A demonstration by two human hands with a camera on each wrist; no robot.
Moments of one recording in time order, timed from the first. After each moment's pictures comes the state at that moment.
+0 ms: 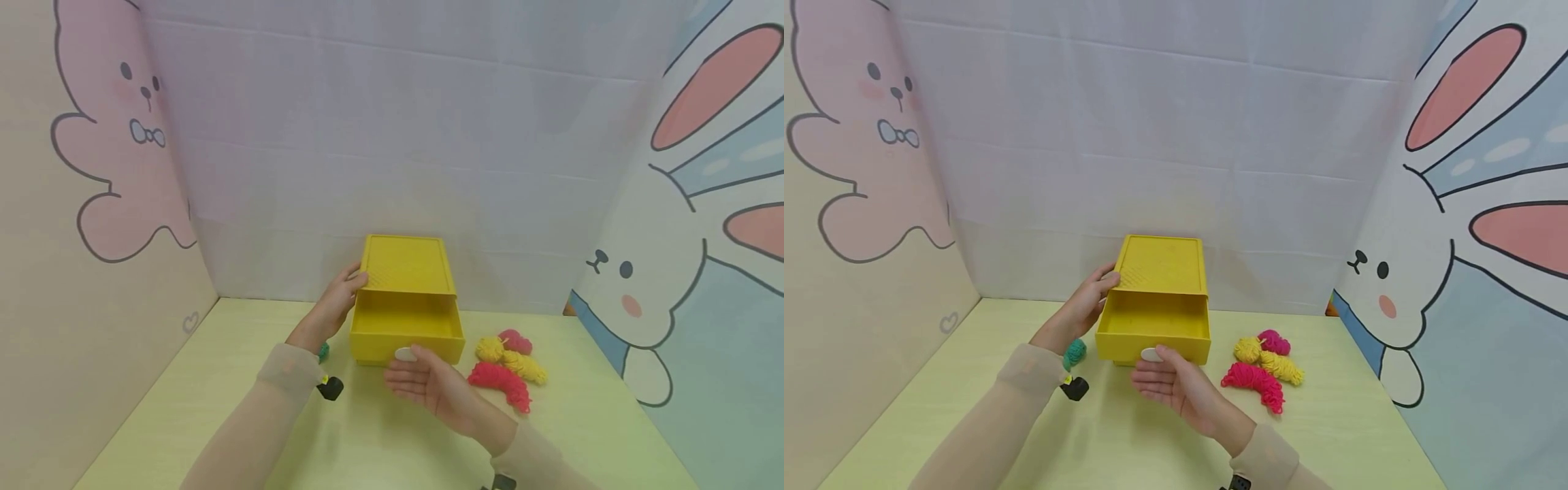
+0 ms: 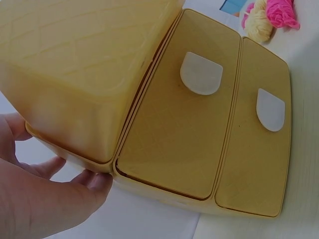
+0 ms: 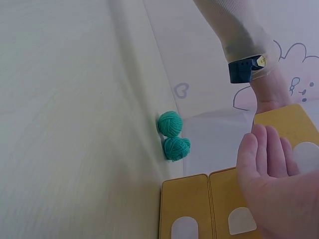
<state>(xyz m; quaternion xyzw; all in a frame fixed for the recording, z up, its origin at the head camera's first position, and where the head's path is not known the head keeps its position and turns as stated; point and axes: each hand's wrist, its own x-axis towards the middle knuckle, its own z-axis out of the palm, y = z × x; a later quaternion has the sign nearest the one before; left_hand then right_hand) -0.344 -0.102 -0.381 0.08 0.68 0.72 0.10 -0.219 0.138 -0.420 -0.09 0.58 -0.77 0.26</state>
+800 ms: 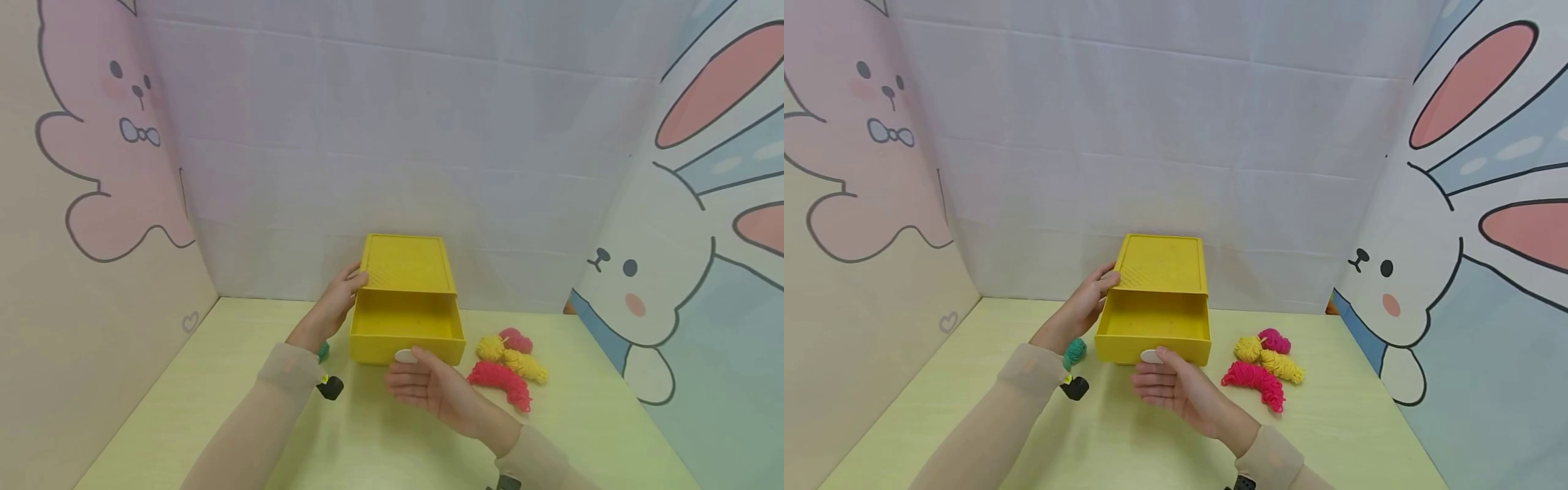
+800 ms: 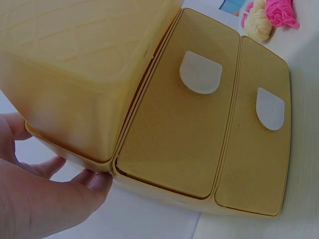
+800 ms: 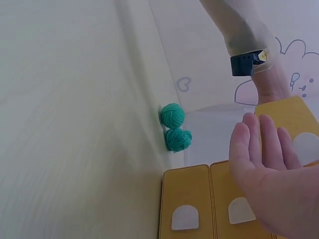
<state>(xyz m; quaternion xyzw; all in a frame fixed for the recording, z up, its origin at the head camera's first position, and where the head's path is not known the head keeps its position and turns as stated) -0.342 -0.101 -0.378 0.09 0.68 0.72 0.11 -0.215 0.145 -0.421 -0.11 0.59 -0.75 0.28</state>
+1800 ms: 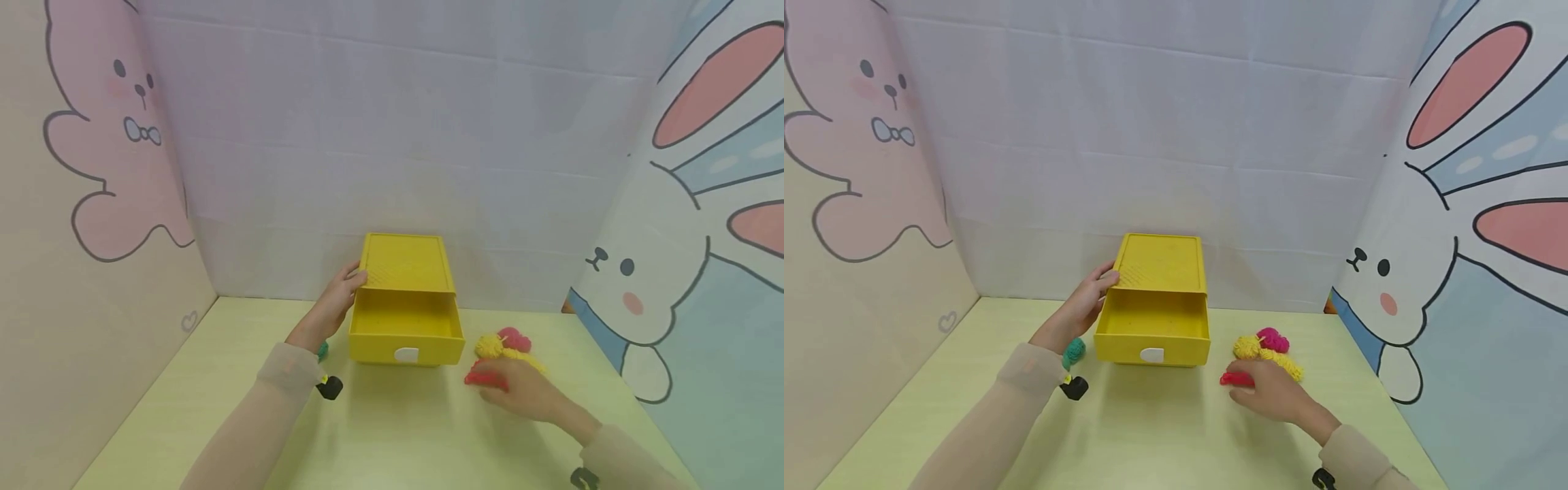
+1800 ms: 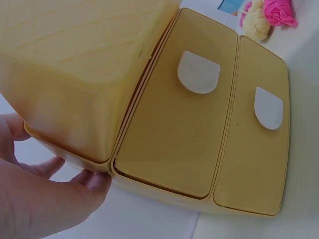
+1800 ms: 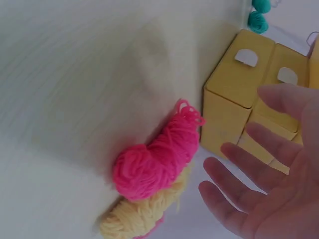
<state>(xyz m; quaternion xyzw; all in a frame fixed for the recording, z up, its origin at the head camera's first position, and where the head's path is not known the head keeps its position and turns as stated) -0.341 -0.102 -0.378 0.09 0.68 0.72 0.10 -0.229 0.275 -0.426 -0.25 0.94 -0.24 0.03</state>
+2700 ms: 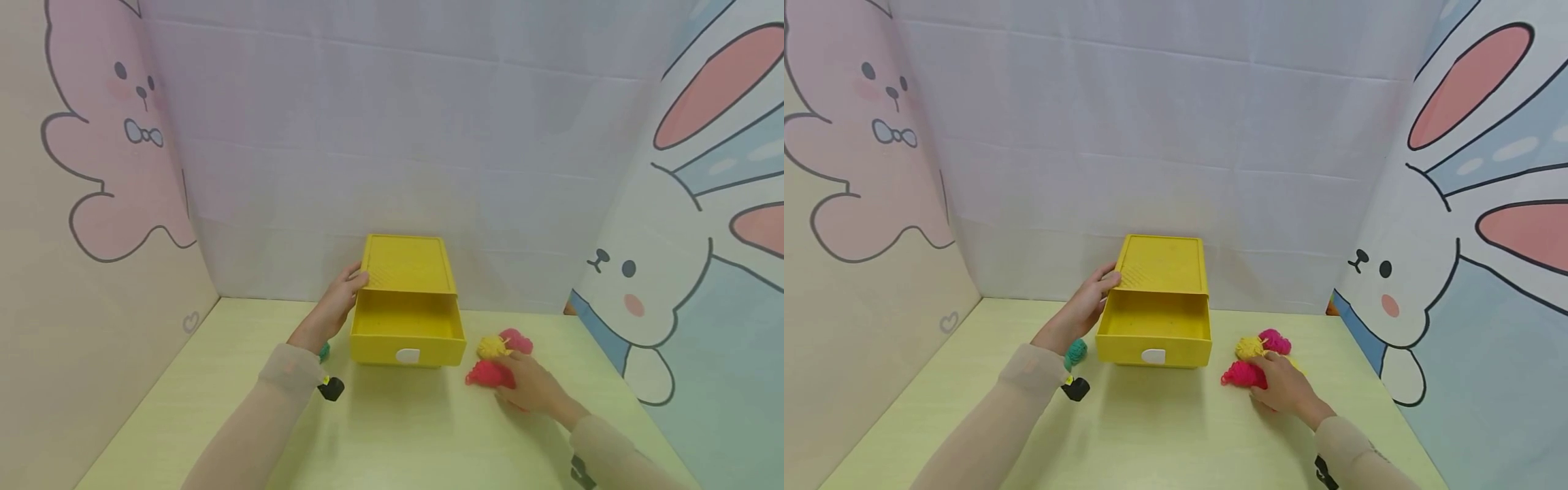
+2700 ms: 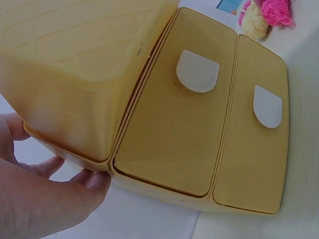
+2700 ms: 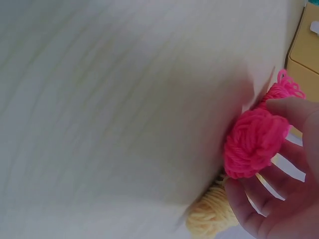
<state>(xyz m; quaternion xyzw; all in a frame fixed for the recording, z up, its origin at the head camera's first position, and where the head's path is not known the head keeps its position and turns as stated) -0.343 -0.098 -0.380 0.09 0.68 0.72 0.10 -0.264 0.309 -0.472 -0.17 0.98 -0.13 -0.01</state>
